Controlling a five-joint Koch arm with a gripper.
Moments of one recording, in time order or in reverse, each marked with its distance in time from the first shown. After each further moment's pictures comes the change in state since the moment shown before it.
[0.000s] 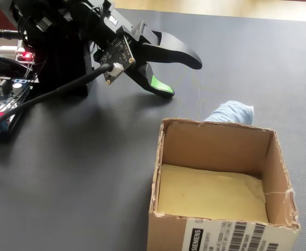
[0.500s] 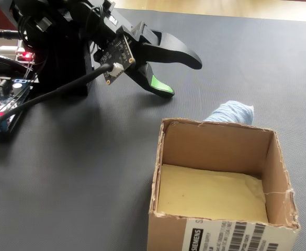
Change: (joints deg) arm -0.8 0.0 0.0 0.0 0.0
